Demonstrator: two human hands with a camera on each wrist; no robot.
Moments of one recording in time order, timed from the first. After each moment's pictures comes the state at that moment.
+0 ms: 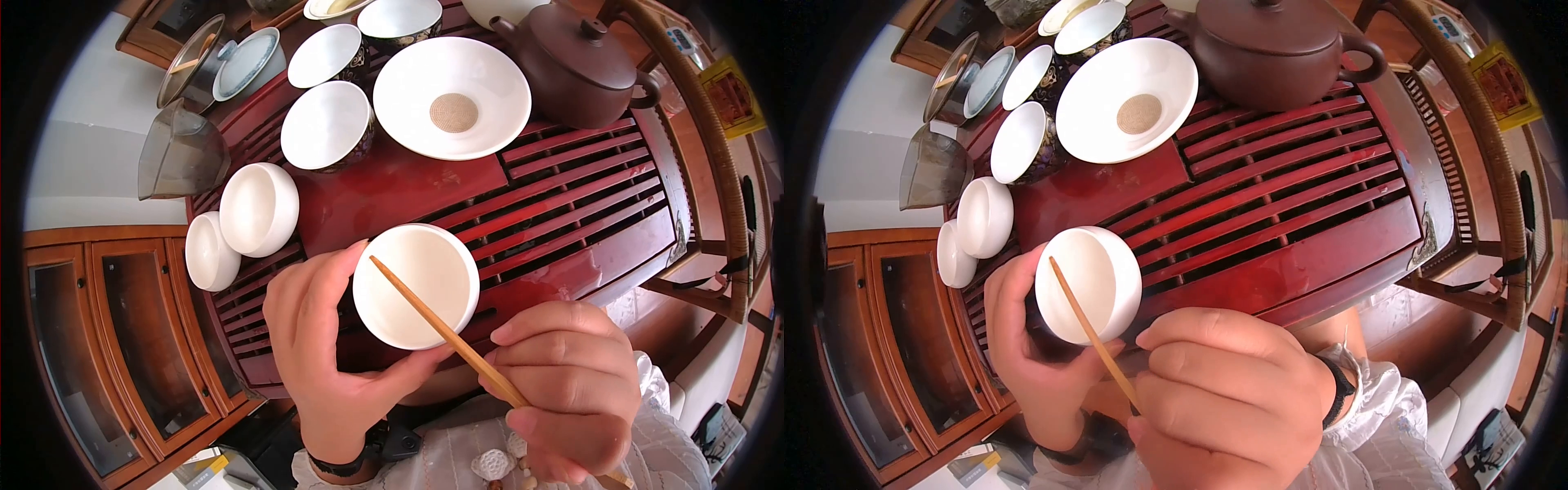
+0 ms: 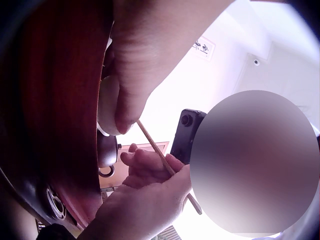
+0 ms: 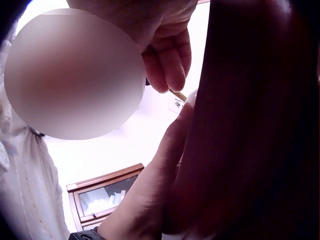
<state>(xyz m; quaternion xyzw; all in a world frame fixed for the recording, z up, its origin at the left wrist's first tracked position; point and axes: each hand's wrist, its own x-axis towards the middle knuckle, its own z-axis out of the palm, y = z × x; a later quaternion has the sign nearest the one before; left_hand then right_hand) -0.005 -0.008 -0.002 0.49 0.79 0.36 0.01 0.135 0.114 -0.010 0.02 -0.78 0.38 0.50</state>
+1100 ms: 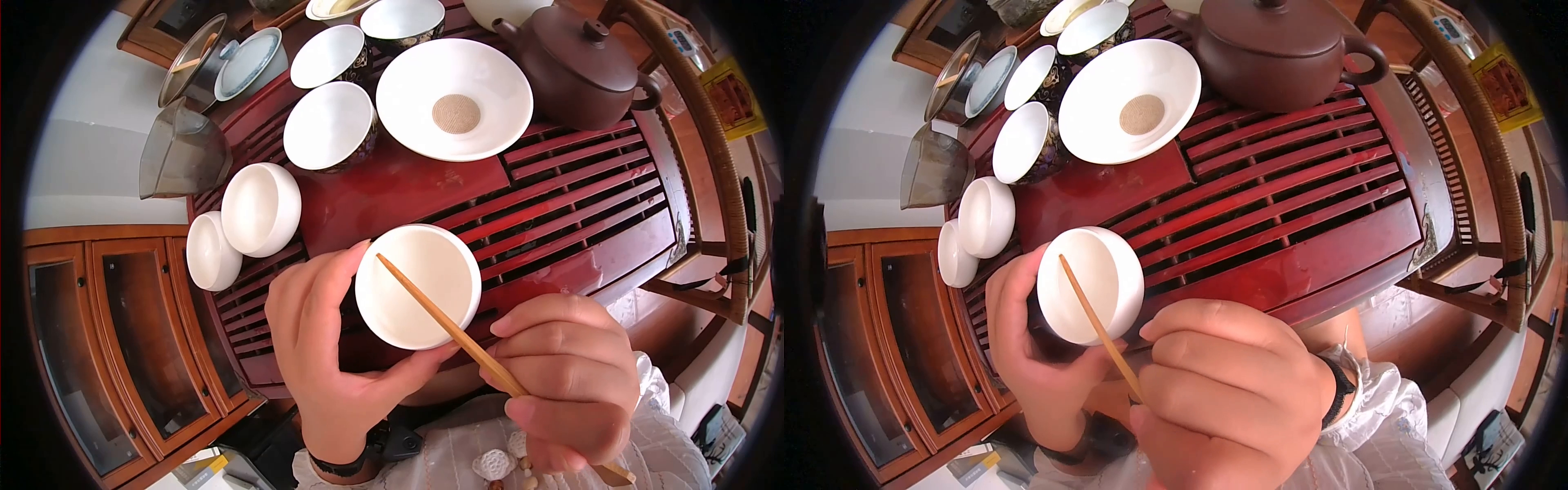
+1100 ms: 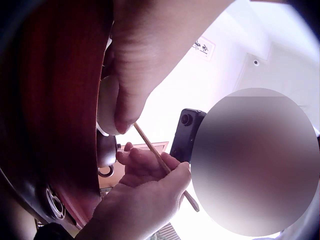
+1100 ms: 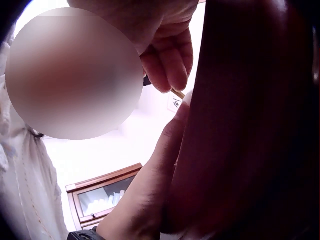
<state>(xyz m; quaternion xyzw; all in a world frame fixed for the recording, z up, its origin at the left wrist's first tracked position) -0.005 -0.010 -0.005 0.50 0.78 0.37 0.02 0.138 0.120 -0.010 0.03 -0.79 0.39 0.48</state>
